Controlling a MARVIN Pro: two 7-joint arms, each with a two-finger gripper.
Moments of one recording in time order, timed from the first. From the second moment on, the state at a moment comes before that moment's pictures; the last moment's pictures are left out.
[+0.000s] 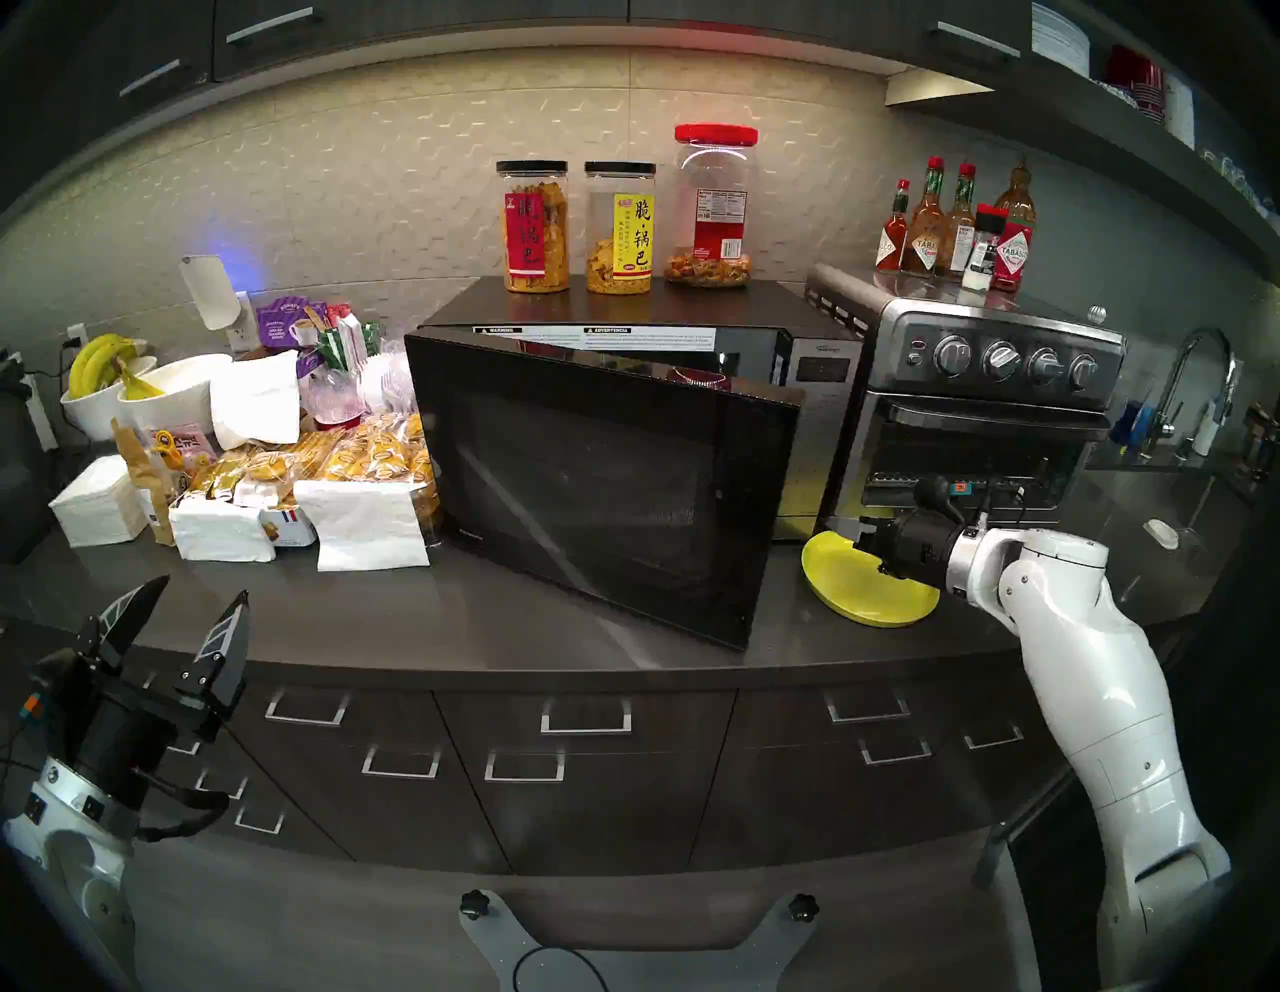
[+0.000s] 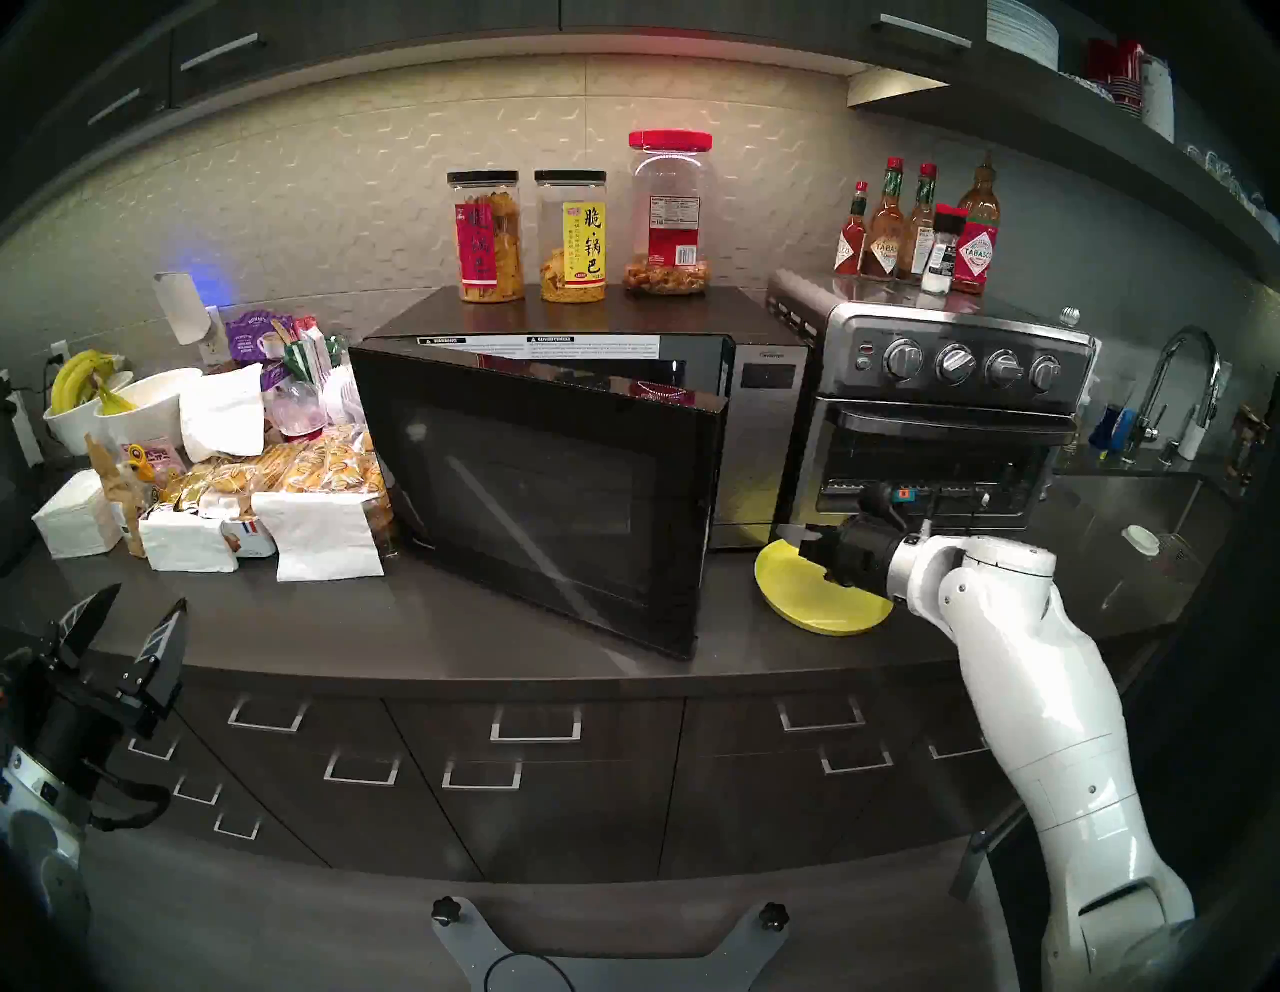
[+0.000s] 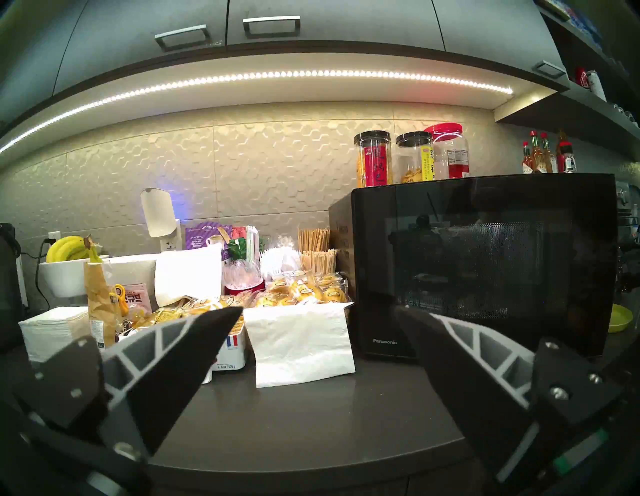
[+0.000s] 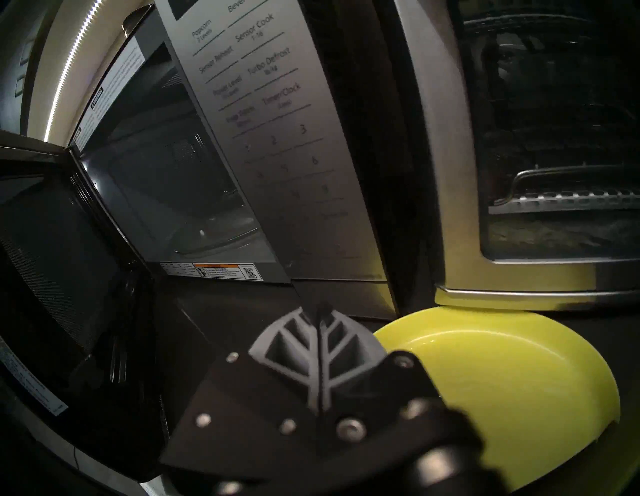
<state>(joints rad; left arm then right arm) 2.62 -1.42 -2.32 -2.42 -0.69 -0.16 -0.38 -1.39 -0.96 1.58 -1.66 0.80 0.68 0.44</state>
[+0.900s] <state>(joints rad) 2.61 -1.43 -2.32 -2.42 -0.69 -0.16 -0.39 -1.43 -0.94 1.58 -1.77 0.80 0.69 0.50</state>
